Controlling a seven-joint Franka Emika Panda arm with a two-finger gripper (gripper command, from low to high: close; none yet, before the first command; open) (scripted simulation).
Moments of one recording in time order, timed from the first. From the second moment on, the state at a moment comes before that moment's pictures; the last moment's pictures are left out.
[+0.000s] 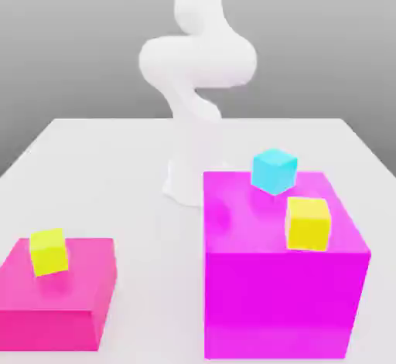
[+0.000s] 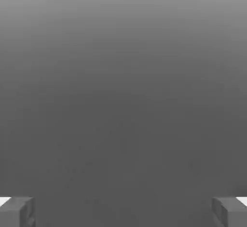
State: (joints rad) arm 0.05 -0.77 0.00 -2.32 -0.01 2.32 0.71
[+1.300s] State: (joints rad) arm 0.85 -0.13 0.01 -2.76 -0.04 2.71 -0.98
